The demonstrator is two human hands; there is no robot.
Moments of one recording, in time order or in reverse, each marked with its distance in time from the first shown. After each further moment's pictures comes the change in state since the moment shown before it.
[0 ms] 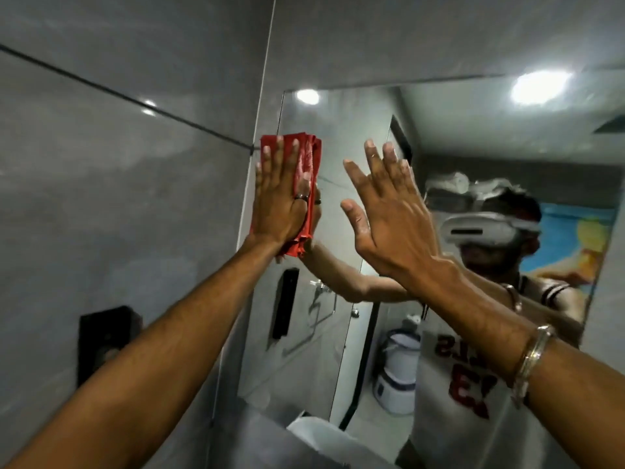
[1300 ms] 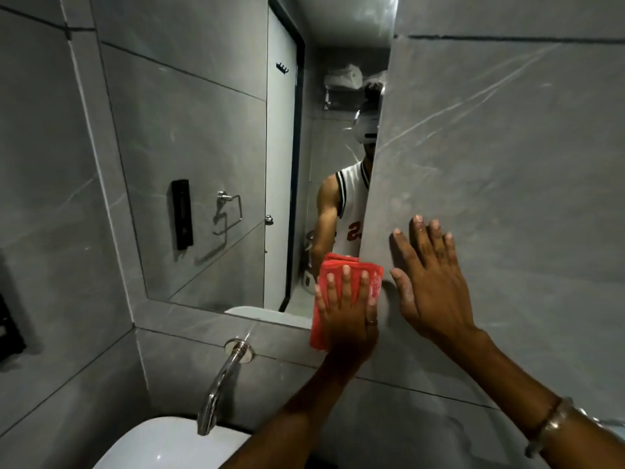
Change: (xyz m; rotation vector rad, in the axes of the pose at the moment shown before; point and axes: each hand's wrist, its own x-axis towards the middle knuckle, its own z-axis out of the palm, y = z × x) left_hand -0.415 0.297 0.125 -0.072 -0.155 0.041; right_hand -0.352 0.076 -0.136 -0.212 -0.400 0.414
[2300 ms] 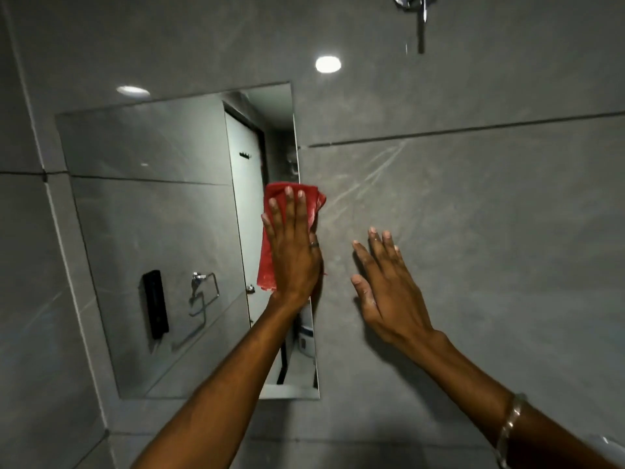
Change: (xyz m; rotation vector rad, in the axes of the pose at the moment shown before) left_hand 0.243 0.050 -0.106 -0.244 -0.018 0.072; right_hand 0.039 0.019 -0.073 0.319 0.072 0.097
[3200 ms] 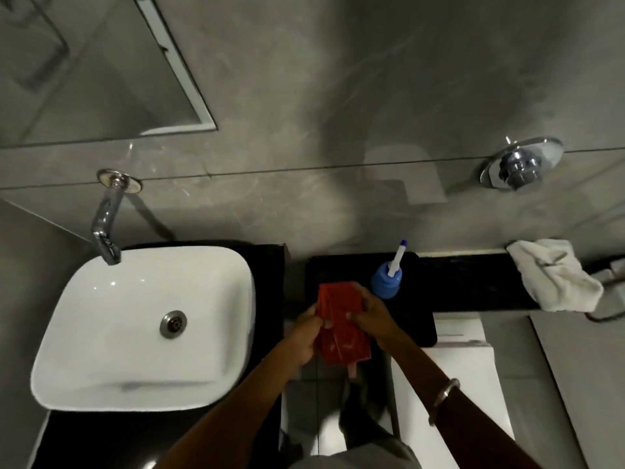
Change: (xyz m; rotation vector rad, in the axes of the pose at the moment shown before) left_hand -0.557 0.078 0.018 -0.668 -1.128 -1.977; right_hand -0.486 0.068 0.127 0.844 -0.880 1.356
